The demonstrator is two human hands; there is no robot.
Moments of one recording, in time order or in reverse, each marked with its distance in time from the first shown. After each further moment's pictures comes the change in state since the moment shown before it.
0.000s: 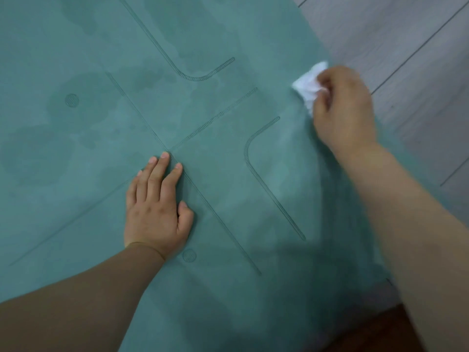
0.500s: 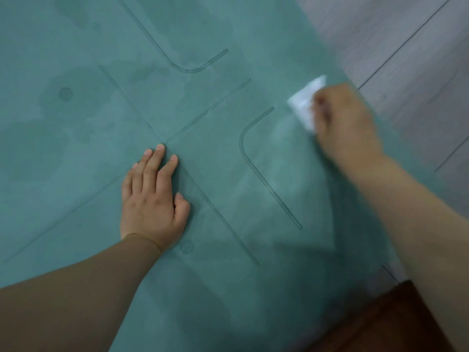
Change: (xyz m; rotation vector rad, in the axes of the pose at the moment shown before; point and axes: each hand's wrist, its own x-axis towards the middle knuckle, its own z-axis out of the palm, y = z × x) left_hand 0.001 0.001 0.002 -0.019 0.011 -0.006; right_hand -0.034 0.008 -0.014 -0.078 -0.208 -0.006
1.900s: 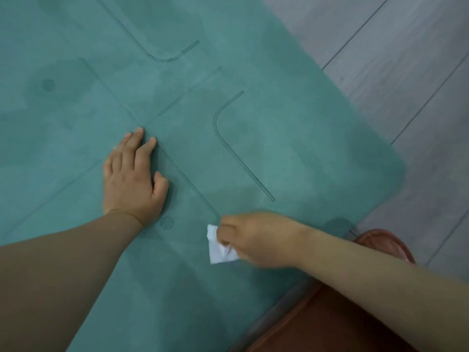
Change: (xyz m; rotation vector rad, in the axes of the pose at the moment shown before) left_hand -0.005 -0.001 0.002 -0.033 0.033 0.011; right_hand -0.172 -0.064 0.028 0.140 -0.668 -0.758
